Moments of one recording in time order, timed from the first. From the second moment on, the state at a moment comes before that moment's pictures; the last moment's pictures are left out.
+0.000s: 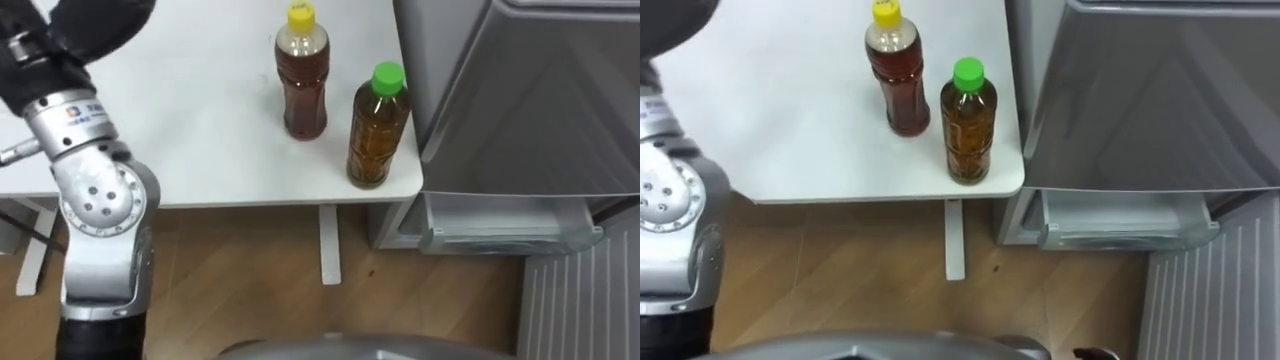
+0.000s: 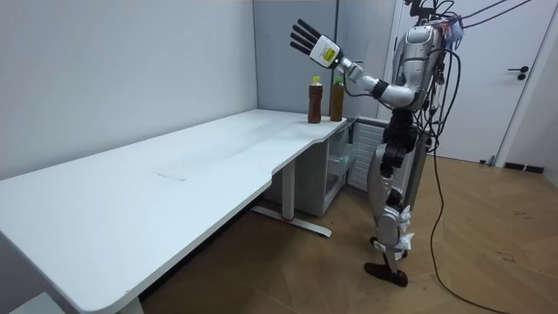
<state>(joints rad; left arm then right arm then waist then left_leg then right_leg) 0.03 0.20 -0.03 -0.48 -0.04 -0.16 0.46 0.06 -0.25 0.14 1.36 -0.16 0.03 0.08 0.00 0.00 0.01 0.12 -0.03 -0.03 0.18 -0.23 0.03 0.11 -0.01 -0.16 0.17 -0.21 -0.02</state>
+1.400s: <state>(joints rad) -0.01 0.20 -0.16 -0.52 -0.36 -0.07 -0.26 0.03 -0.26 0.14 1.41 -0.21 0.04 0.11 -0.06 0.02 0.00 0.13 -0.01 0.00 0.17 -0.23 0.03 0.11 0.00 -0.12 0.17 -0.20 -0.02</state>
